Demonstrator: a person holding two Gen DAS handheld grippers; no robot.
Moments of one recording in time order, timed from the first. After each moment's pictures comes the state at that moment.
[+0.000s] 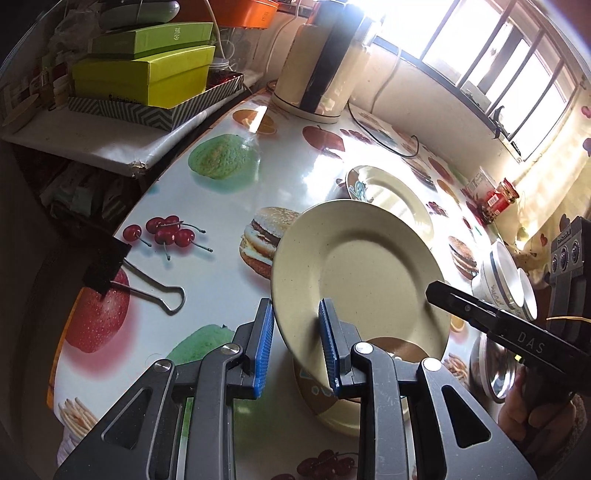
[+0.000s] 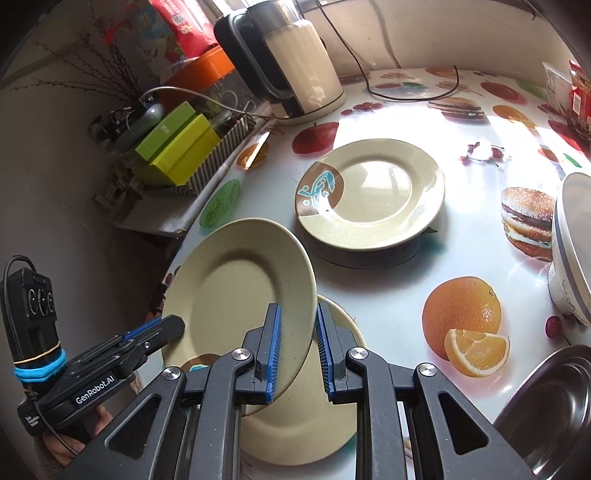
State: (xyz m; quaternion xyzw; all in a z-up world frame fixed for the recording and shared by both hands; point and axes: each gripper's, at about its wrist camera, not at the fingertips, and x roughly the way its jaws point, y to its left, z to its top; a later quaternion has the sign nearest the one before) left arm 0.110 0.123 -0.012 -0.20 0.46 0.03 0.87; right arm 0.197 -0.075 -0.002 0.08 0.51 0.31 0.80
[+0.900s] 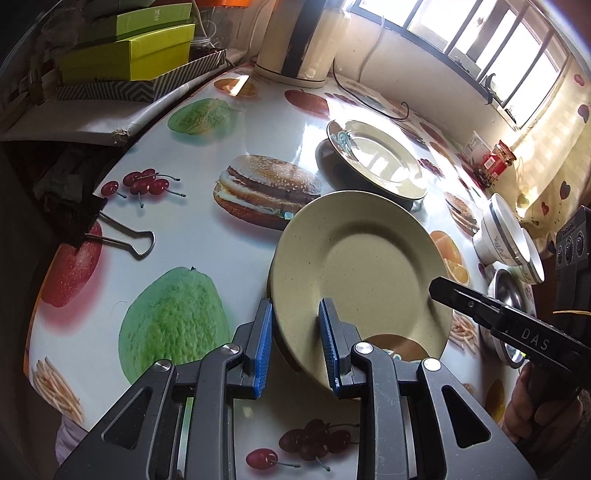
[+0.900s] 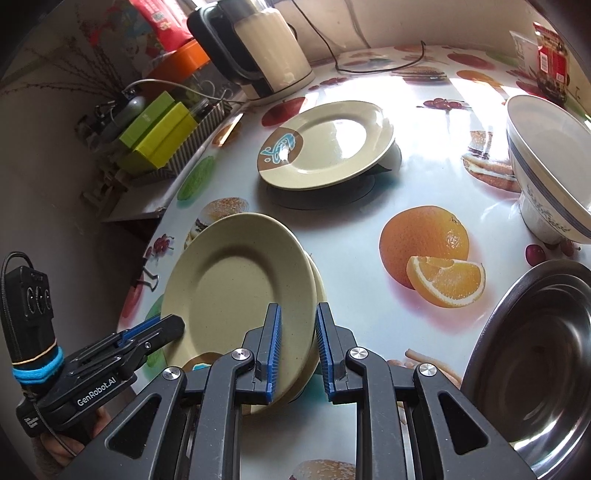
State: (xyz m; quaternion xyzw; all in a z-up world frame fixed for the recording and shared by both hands) left arm 0.096 0.093 -0.038 -0.17 0.48 0.01 0.86; right arm 0.169 -0.107 -0.026 0.08 0.53 0.28 0.79
